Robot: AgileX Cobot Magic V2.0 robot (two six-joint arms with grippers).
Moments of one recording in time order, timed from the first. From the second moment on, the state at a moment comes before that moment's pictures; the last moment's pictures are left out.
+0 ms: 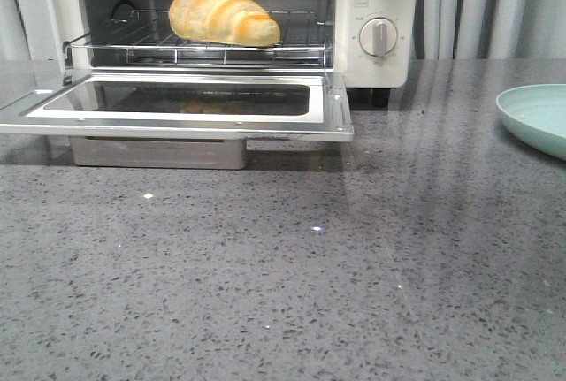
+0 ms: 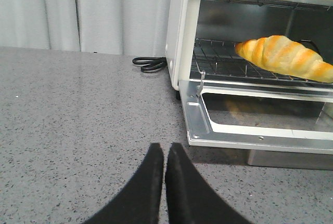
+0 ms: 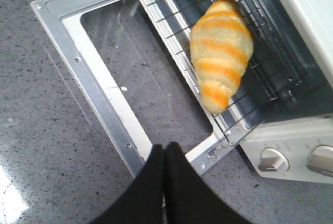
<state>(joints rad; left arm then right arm) -0.15 0.00 -0.11 0.10 0.24 -0.21 1.01 1.63 -1.89 -0.45 1.26 0.01</state>
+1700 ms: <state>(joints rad) -0.15 0.00 -0.11 0.10 0.24 -0.21 0.73 1.47 -1.81 -0.41 1.26 0.10</state>
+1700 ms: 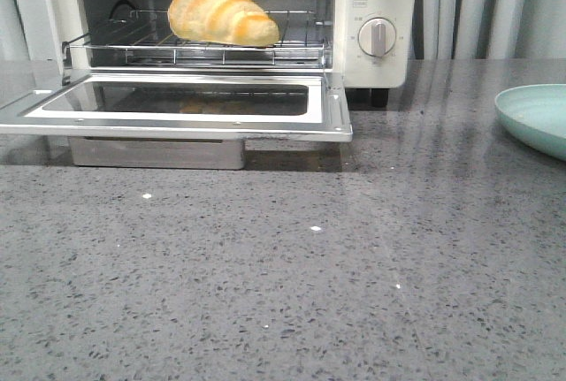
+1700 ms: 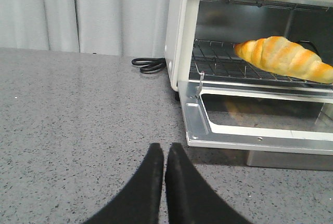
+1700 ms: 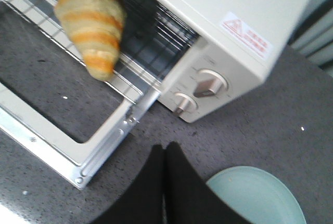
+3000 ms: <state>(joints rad) -0.15 0.00 -0.11 0.10 0.24 -0.21 0.24 0.52 -0.34 -0.13 0.35 0.20</state>
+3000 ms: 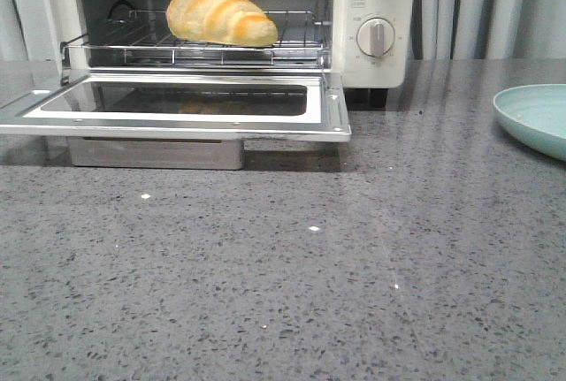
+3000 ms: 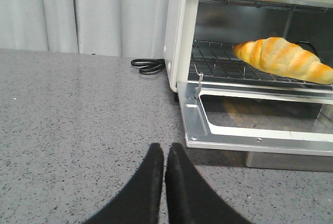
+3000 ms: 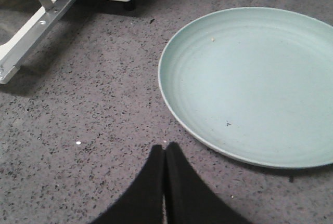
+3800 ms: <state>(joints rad) -0.15 0.00 -0.11 0.10 0.23 -0.21 0.02 0.09 0.01 -0.12 0.20 0.21</state>
